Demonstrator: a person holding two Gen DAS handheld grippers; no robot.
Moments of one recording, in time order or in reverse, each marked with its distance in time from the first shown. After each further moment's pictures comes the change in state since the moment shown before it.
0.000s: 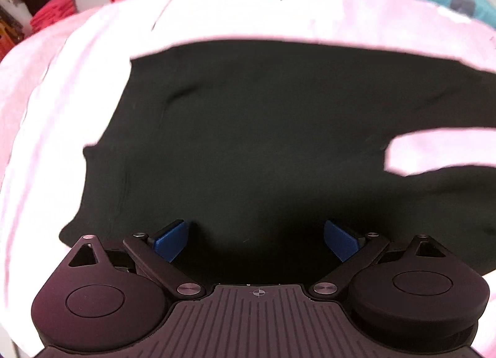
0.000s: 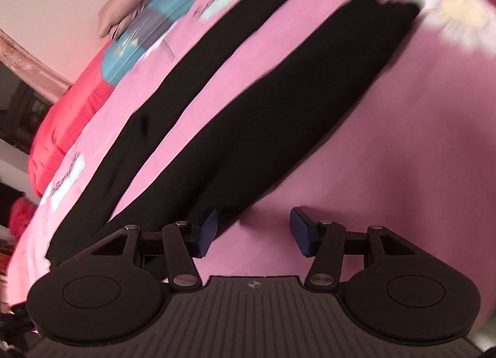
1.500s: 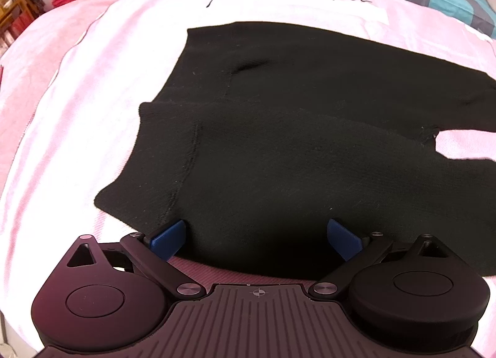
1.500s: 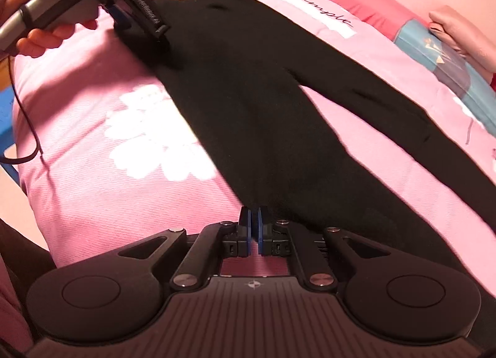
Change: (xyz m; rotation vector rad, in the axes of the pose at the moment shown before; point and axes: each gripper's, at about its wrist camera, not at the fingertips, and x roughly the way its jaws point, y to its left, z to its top) left arm 0.021 0.067 -0.036 -0.084 -0.053 0.003; right arm -0.016 0.139 -0.125 -1.453 0.135 0.223
